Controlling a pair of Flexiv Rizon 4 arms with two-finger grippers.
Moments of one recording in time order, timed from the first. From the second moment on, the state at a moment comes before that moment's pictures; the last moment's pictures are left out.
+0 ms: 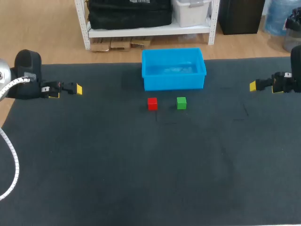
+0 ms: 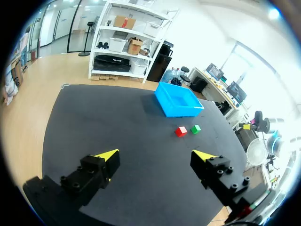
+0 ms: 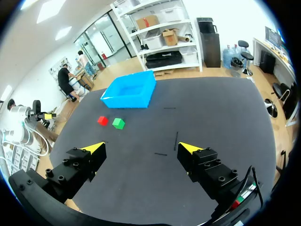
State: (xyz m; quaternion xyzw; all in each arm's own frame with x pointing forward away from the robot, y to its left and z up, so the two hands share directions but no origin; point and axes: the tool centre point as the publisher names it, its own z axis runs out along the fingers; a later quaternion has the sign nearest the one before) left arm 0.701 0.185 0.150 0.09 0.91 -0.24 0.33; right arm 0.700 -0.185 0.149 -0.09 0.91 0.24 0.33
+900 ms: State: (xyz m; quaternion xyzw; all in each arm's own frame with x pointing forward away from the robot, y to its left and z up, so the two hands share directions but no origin) left arm 0.692 0.214 0.145 0.09 0.91 -0.24 0.33; right arm 0.700 -0.184 0.149 -0.09 0.91 0.24 0.33
